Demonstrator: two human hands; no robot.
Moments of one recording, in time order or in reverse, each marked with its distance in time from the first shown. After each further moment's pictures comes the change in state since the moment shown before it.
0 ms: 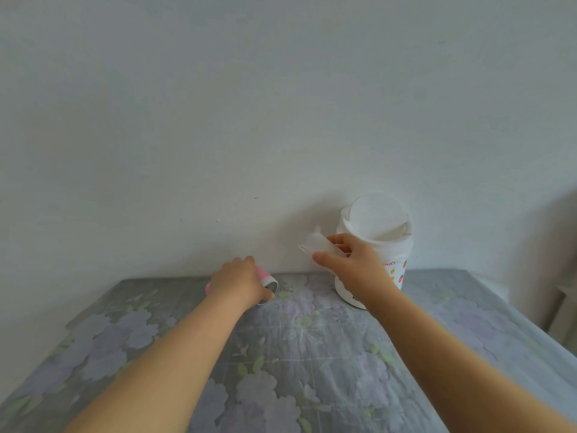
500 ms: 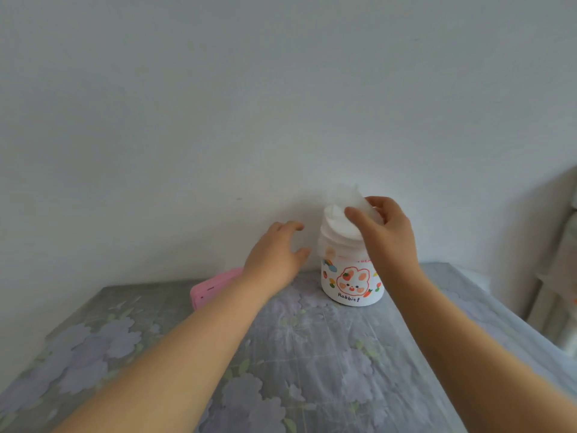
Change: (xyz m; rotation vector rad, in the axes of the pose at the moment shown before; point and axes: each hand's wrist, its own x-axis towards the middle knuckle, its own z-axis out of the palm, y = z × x) left_hand -0.018 0.082 -0.033 -0.510 0.201 0.408; right_hand 0.006 -0.015 -0.050 0.128 0.391 -0.123
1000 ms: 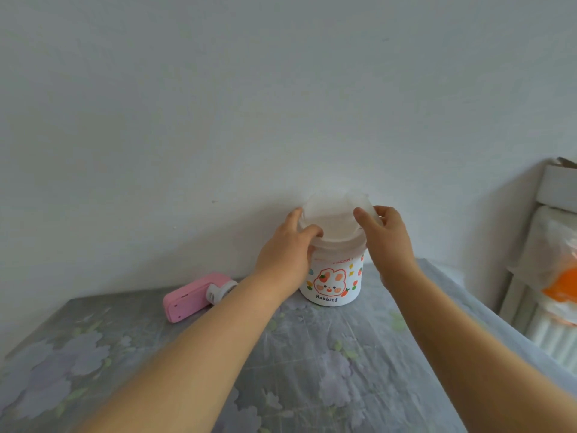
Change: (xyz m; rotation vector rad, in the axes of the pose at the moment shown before) left_hand 0.015 0.039 0.032 0.143 0.008 0.234; right_hand 0.029 0.031 -0.030 0.006 0.043 0.132
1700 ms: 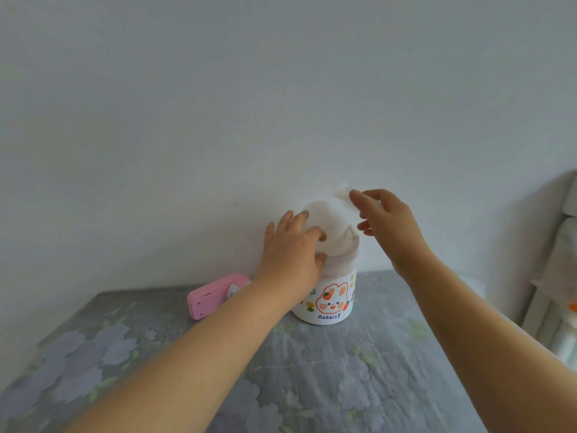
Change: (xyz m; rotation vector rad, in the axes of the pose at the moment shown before) left_hand -0.024 0.009 -0.041 0.165 0.000 -0.062; right_hand -0.003 -0.041 0.016 -0.057 -0.165 -0.147
